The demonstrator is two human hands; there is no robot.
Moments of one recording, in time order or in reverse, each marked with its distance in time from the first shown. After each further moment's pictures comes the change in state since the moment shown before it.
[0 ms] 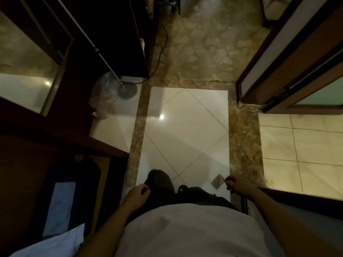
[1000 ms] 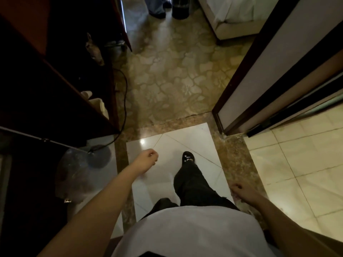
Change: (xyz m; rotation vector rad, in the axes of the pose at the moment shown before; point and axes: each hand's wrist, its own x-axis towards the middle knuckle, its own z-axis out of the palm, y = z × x) left_hand 0.302 0.410 -0.277 0.021 -0.102 0.329; right_hand 0.186 -0.185 -0.230 0.442 0.159 0.190
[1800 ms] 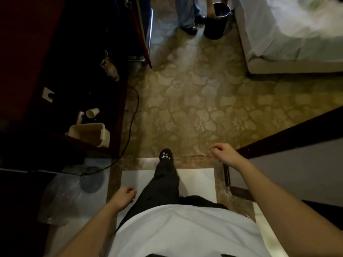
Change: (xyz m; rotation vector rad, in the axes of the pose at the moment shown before) left_hand 0.186 0.099 -0.091 -0.143 0.101 -0.385; right_hand 0.236 -0.400 -0.208 -0.159 -0.135 -0.419
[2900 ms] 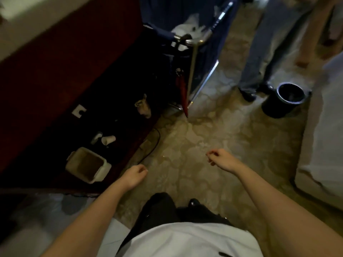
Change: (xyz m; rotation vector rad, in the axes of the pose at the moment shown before) left_hand 0.200 0.405 -0.189 -0.160 0.254 0.072; right_hand 0.386 -0.331 -0.226 -0.391 -0.318 -0.298
